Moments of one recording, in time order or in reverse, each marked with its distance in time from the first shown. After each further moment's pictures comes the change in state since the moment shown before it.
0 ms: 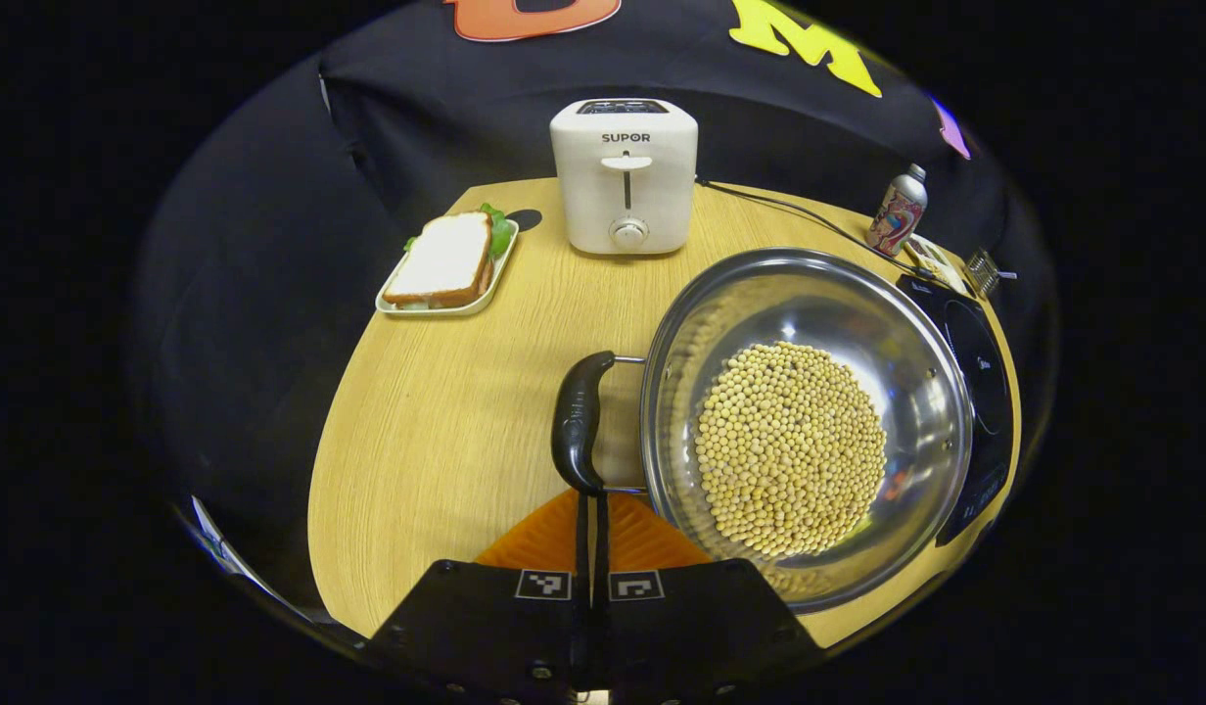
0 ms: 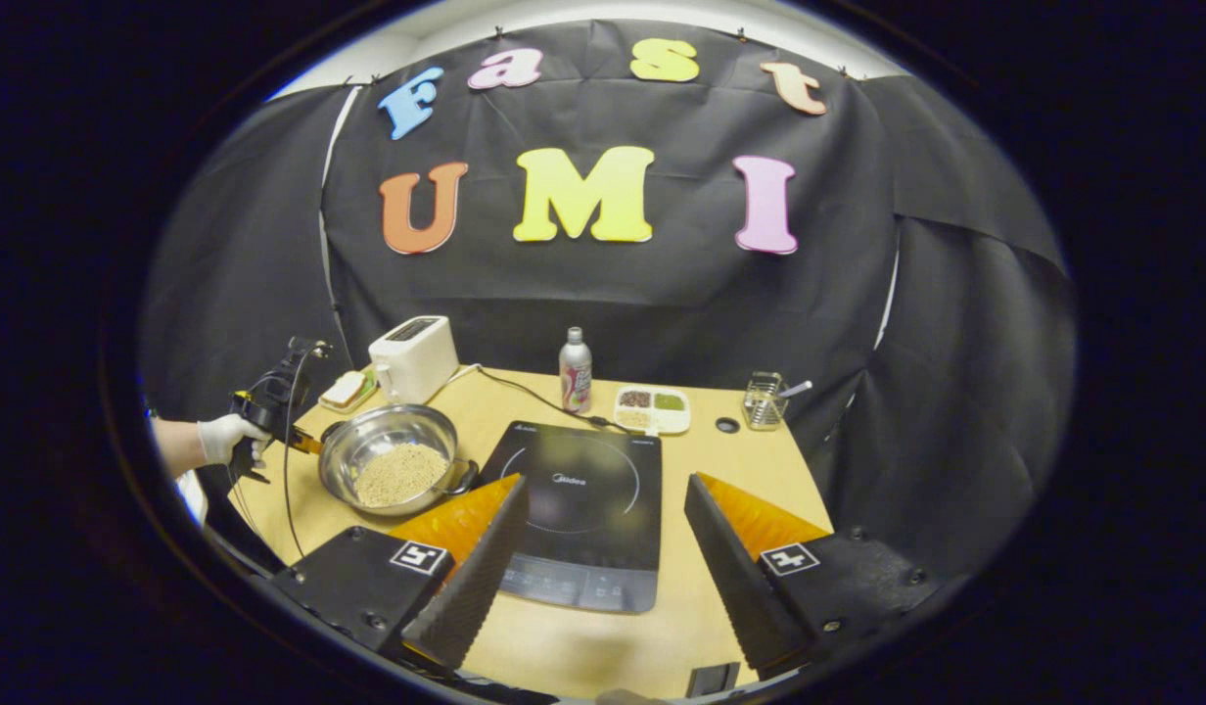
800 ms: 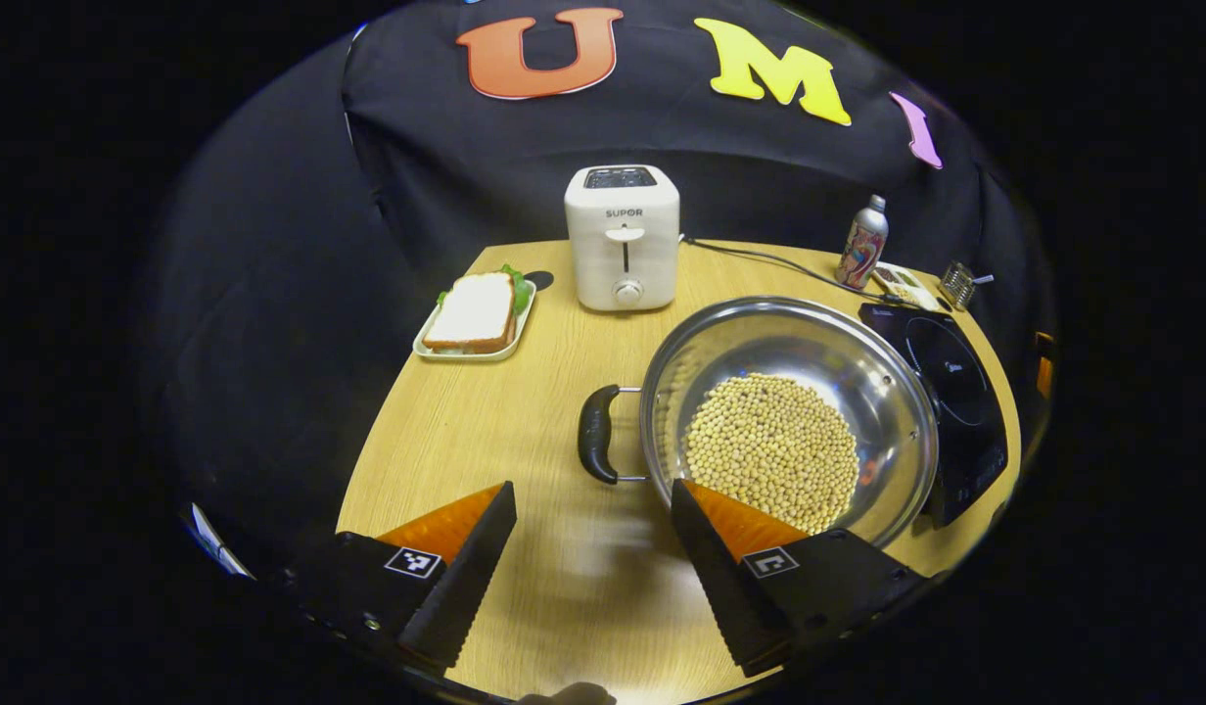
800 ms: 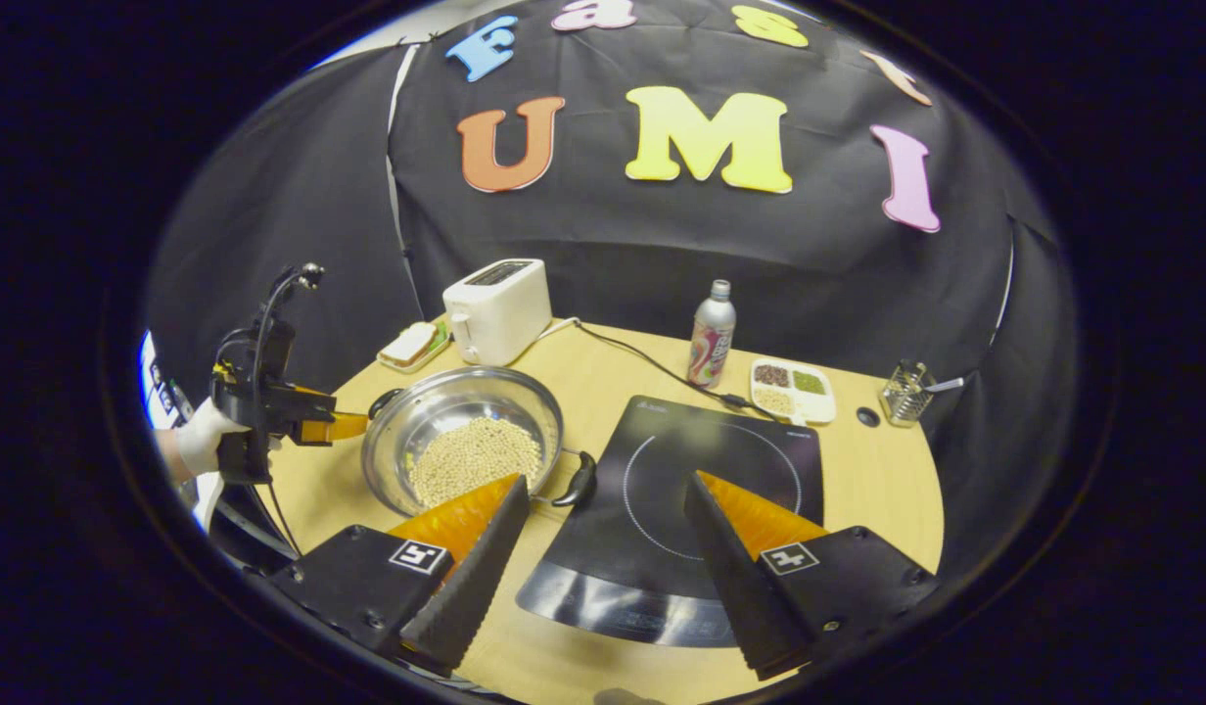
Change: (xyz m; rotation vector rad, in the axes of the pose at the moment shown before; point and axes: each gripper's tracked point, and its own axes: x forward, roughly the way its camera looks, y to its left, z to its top) left arm -0.043 0.001 0.014 0.035 -0.187 -0.005; right arm 0.109 0.144 -0.029 -0.063 0.156 0.222
